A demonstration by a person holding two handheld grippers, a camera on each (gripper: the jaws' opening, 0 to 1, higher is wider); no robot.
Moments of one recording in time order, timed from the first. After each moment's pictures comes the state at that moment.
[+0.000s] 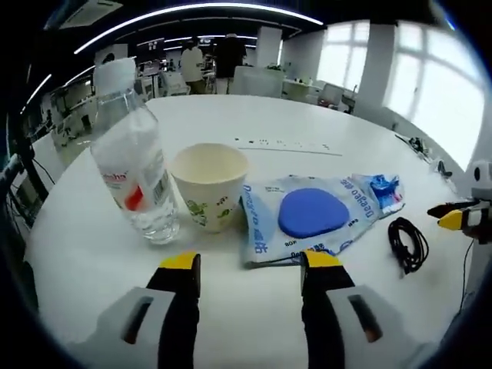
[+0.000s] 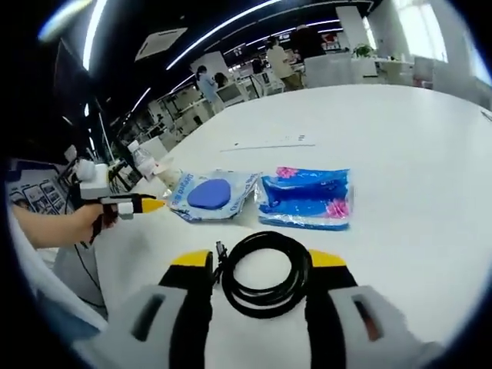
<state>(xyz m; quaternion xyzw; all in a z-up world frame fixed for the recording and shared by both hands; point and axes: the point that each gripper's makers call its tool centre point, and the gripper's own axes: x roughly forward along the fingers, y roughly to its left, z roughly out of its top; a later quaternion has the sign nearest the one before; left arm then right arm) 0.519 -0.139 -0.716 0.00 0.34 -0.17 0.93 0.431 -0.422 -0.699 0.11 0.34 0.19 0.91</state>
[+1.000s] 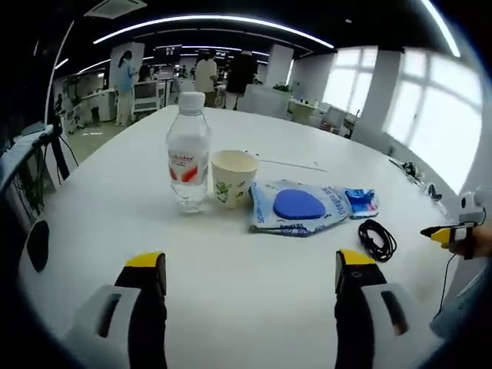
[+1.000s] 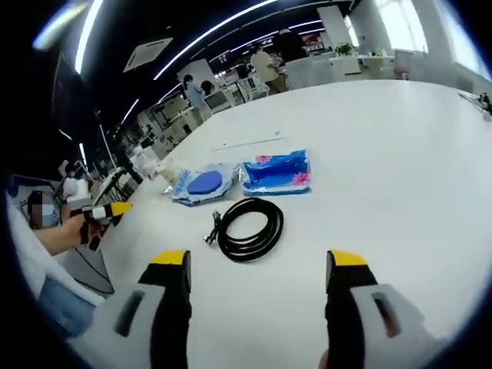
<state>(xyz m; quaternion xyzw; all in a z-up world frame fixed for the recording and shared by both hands) 0.440 -0.102 -0.679 -0.06 0.31 -0.16 0.94 0.352 -0.469 -0.690 0.15 0.34 0.15 0.92</state>
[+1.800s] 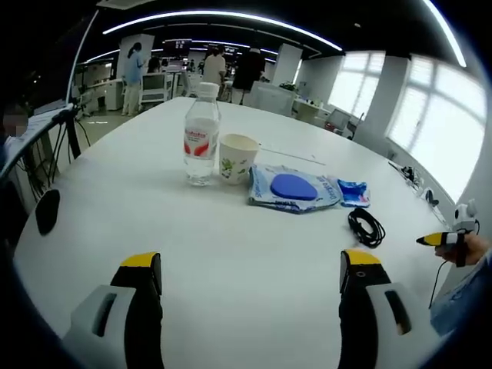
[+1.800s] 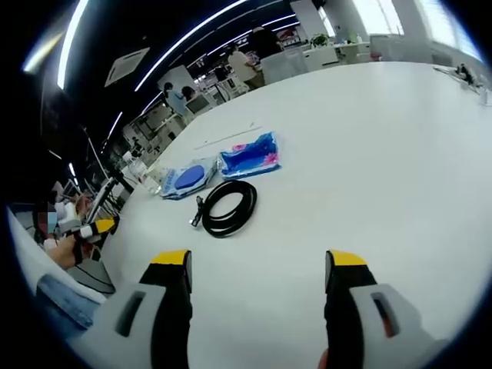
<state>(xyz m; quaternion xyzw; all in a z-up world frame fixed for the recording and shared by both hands) 0.395 -0.094 -0.682 -0.08 0.32 -0.14 0.93 0.318 -0.495 -0.703 0.19 0.35 0.11 0.91</state>
